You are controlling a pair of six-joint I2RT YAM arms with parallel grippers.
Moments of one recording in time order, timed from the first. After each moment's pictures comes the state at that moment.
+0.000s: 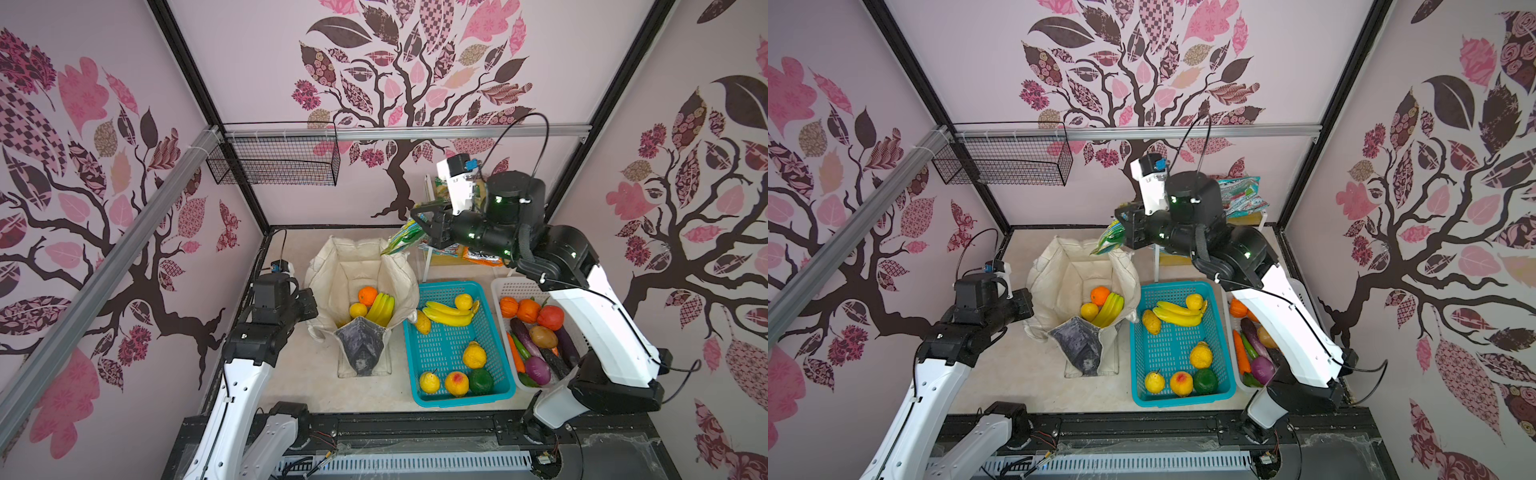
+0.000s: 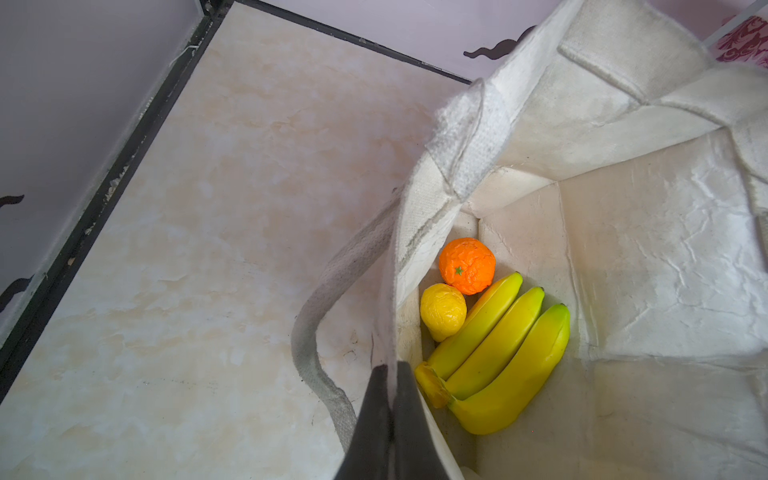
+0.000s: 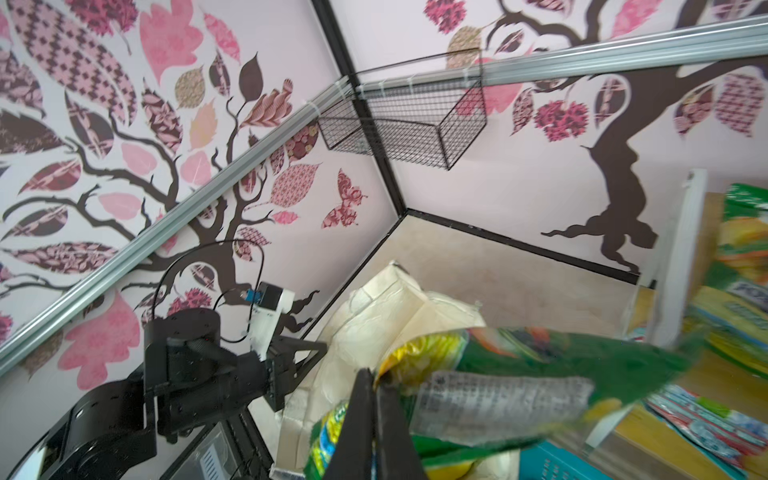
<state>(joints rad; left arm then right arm) -0.11 0.85 0.97 -0.79 -0.02 -0.32 0.86 1.59 2.24 -0.86 0.00 0.37</state>
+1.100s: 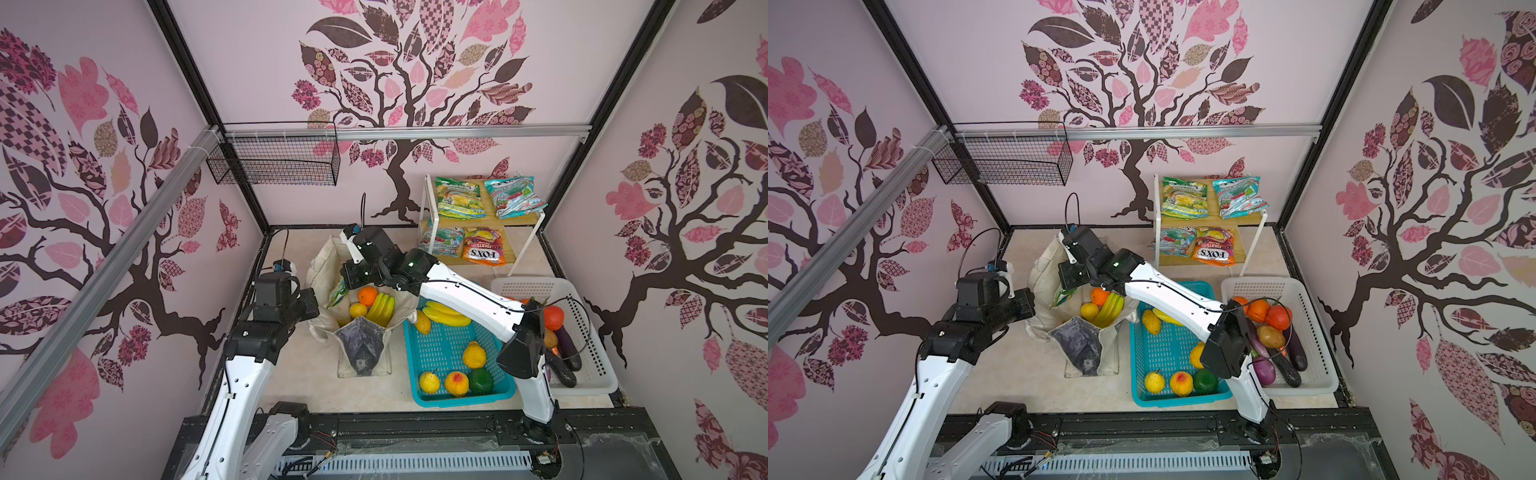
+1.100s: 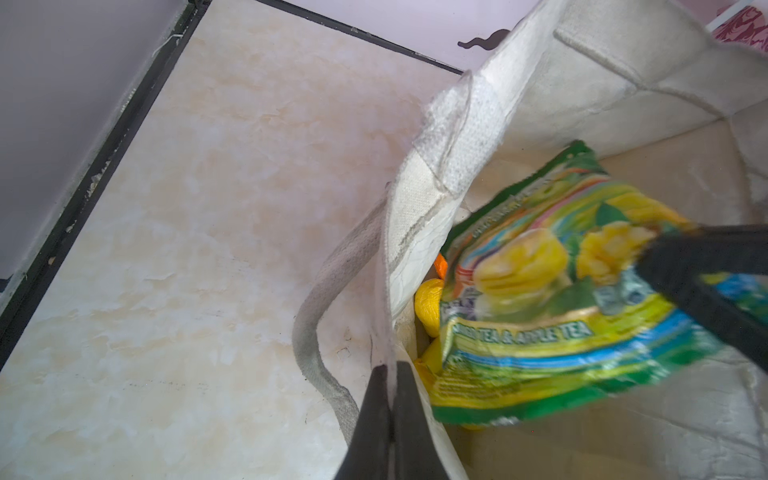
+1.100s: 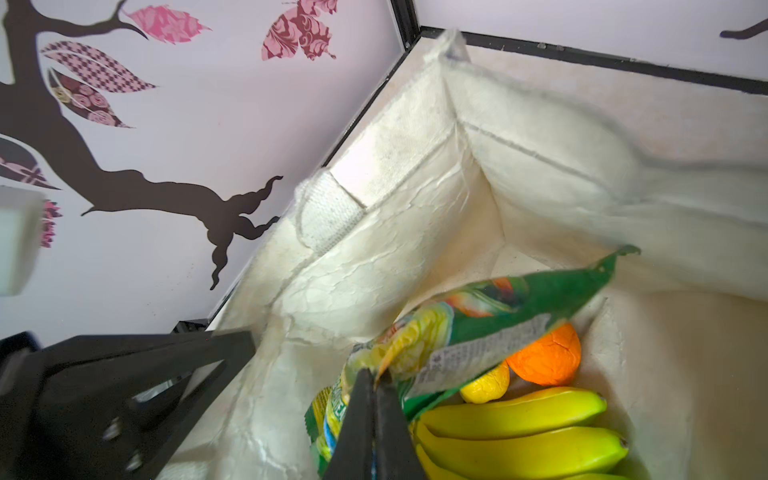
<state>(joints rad) -0.10 0.86 0.97 -0.79 0.01 -0.32 0.97 2.07 2.12 -0.64 -0.02 0.46</state>
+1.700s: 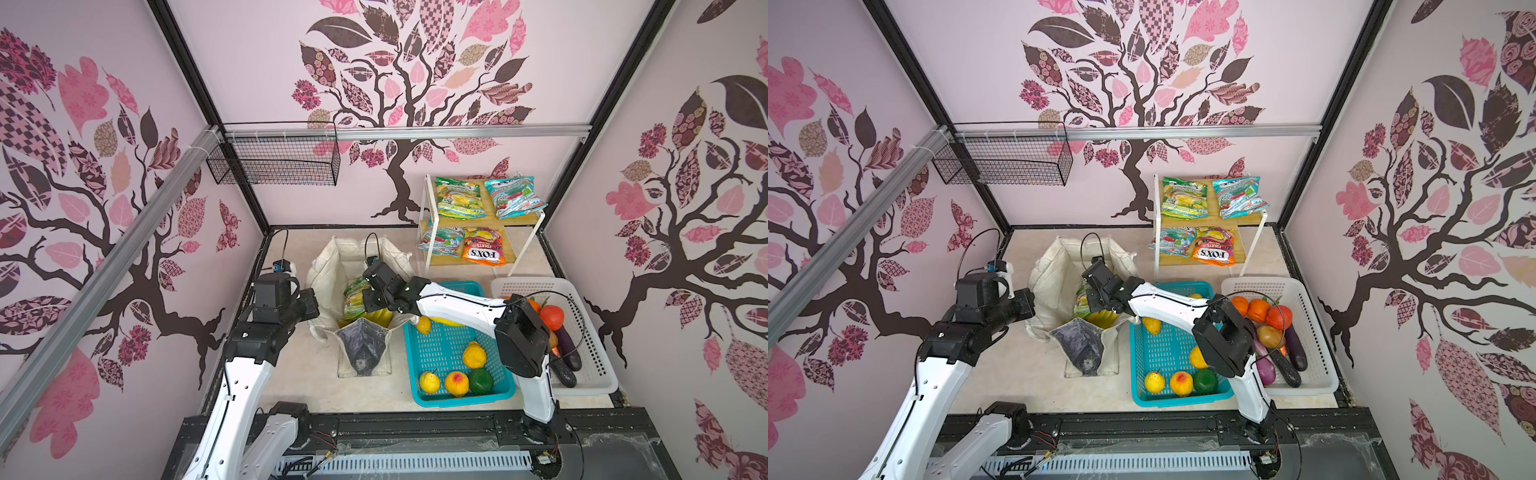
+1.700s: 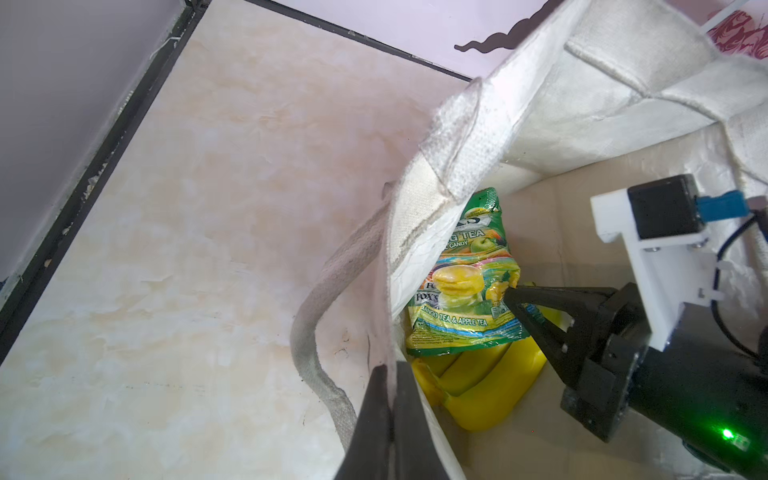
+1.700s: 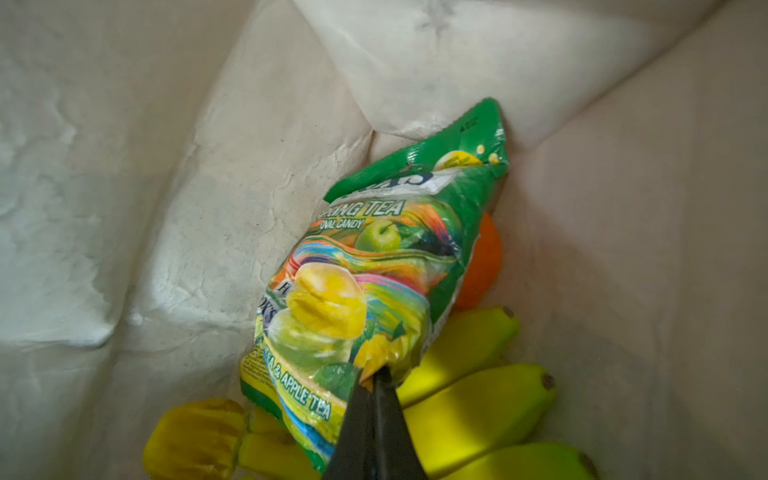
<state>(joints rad) -0.10 0.86 0.96 -0.79 0.02 -0.32 0.94 2.01 1.62 -0.41 0.15 0.53</state>
